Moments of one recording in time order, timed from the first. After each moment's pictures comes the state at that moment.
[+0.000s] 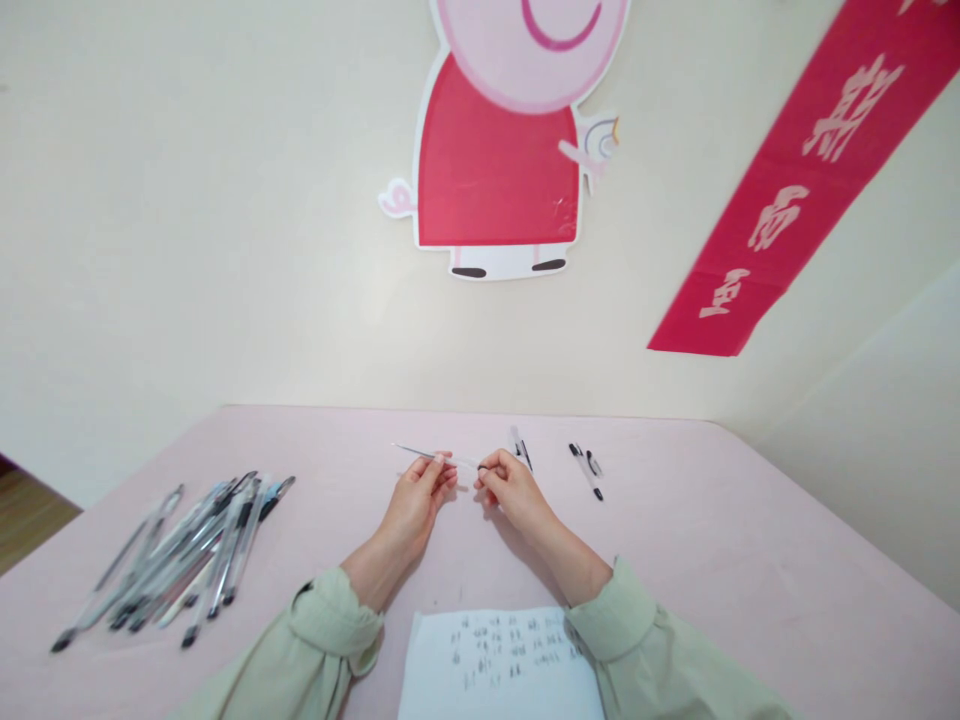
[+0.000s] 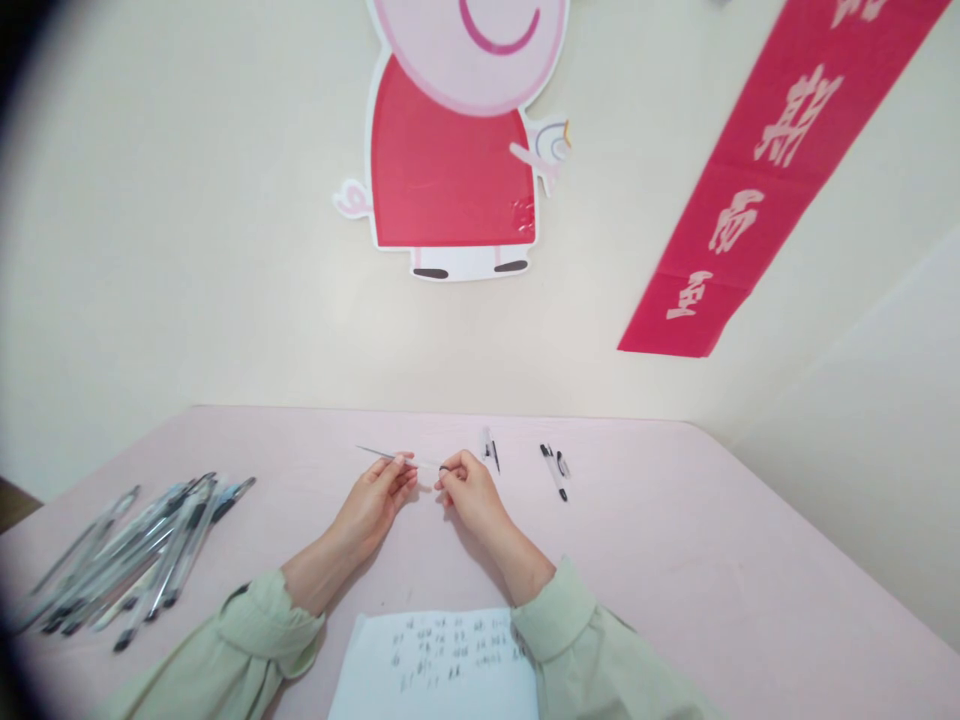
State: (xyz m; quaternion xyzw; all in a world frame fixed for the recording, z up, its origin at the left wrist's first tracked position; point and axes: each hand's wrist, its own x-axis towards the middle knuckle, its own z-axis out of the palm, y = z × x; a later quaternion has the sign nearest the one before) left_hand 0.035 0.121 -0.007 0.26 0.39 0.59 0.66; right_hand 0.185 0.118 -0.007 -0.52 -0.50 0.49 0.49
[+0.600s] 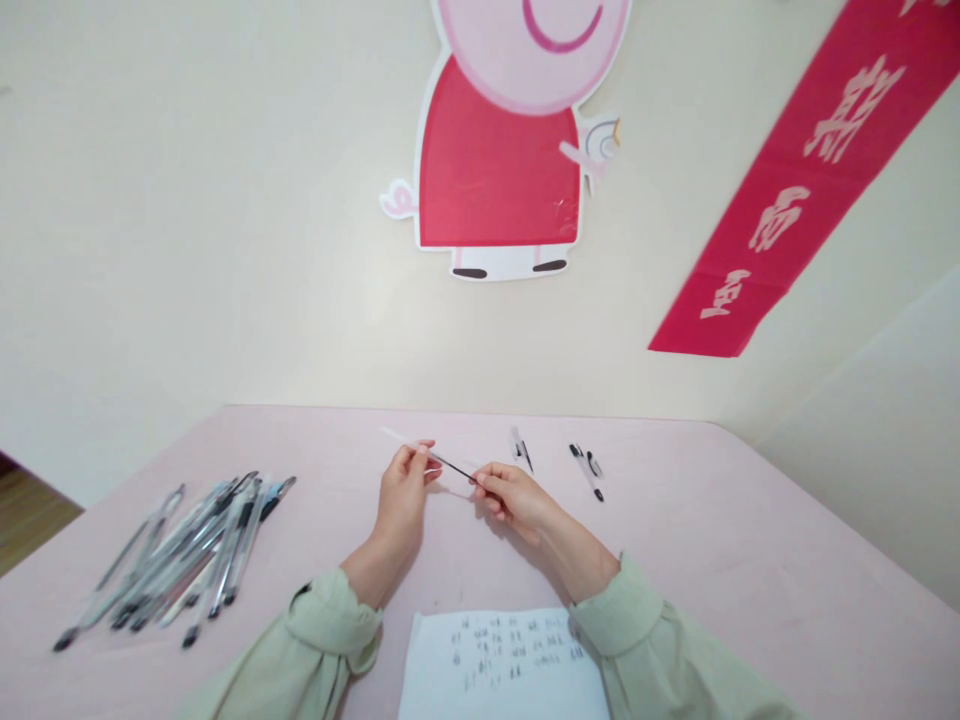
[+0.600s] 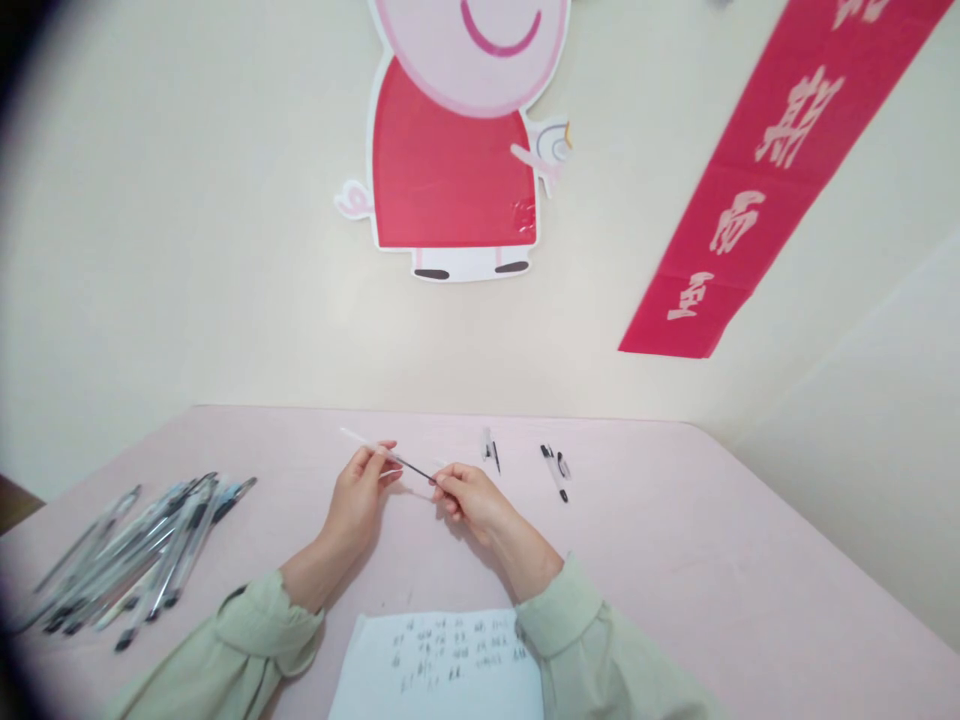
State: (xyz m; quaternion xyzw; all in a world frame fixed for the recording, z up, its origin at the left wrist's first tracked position) left_hand 0.024 0.126 -0.002 0.42 0.49 0.62 0.44; right_hand 0.193 0.116 -0.002 -0.48 -0.44 0.64 0.41
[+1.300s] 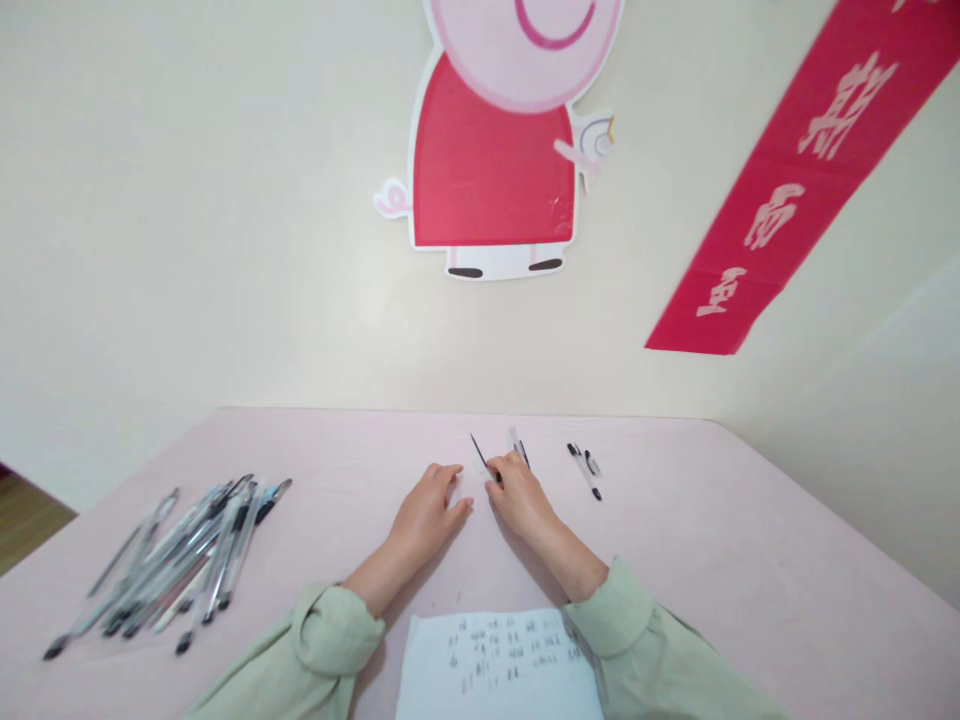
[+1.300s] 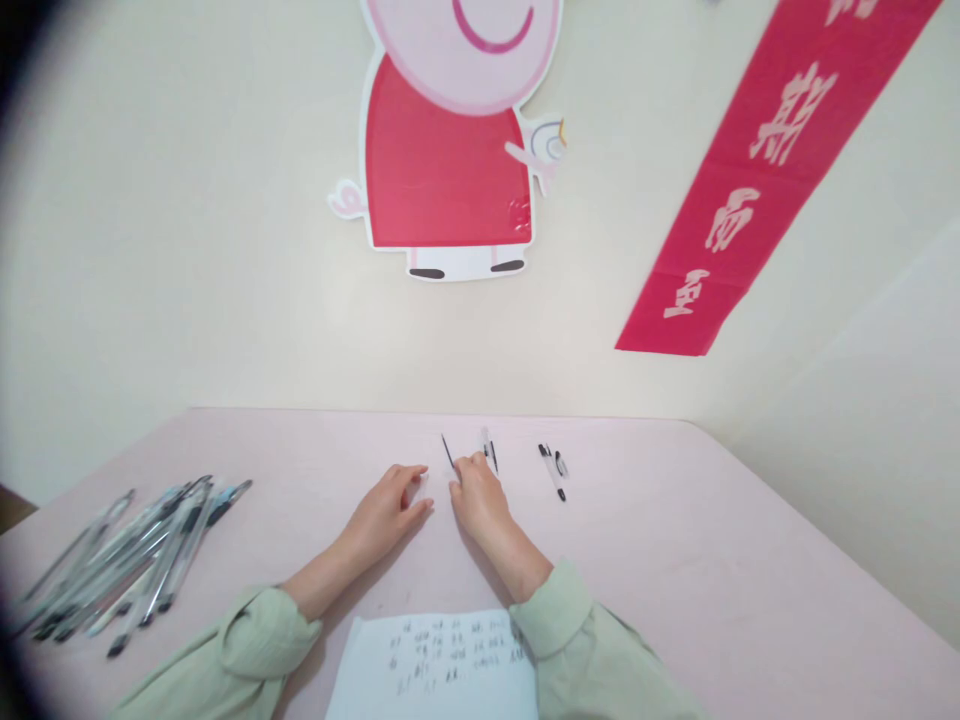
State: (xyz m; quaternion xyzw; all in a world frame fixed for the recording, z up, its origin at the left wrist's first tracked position) left_hand 0.029 0.114 -0.016 0.76 0.51 0.33 0.24; right_hand 0.208 0.123 -0.022 -0.60 -0.73 0.14 0.30
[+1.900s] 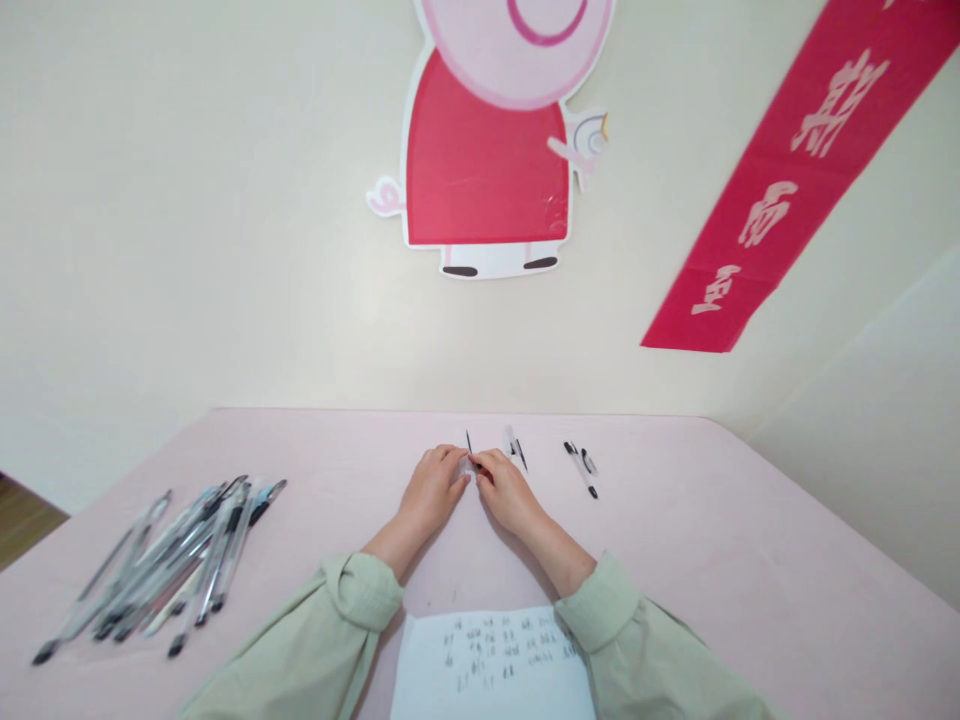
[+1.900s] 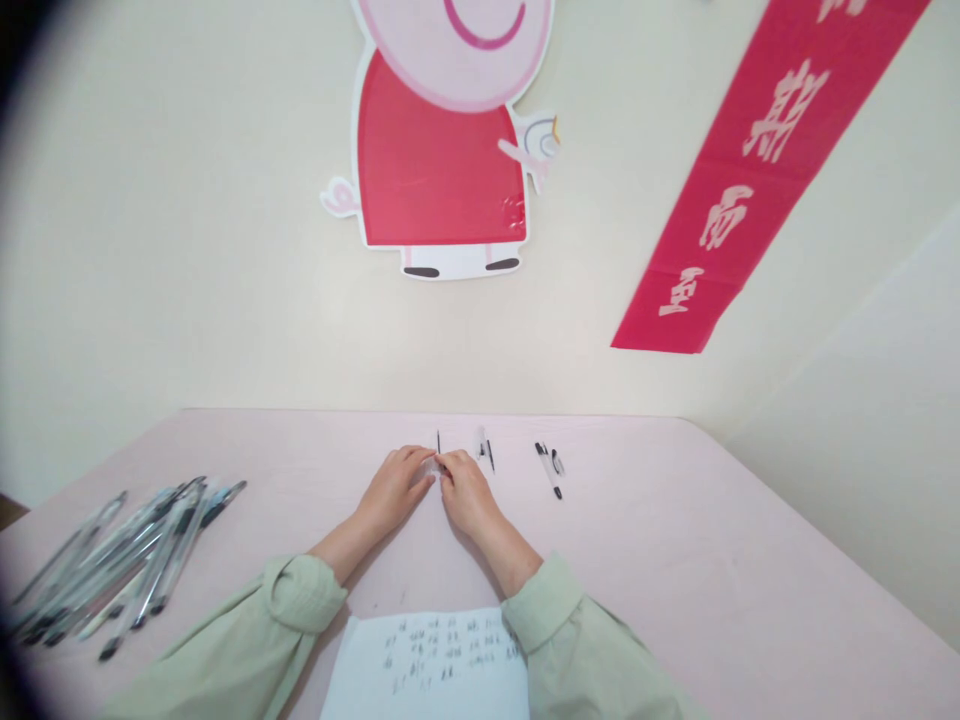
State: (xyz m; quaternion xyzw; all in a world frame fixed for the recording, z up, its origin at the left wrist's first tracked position) left_hand 0.040 0.152 -0.027 0.82 0.46 0.31 0.14; right_hand 0.200 0.132 -0.025 -0.49 -0.75 0.21 0.38
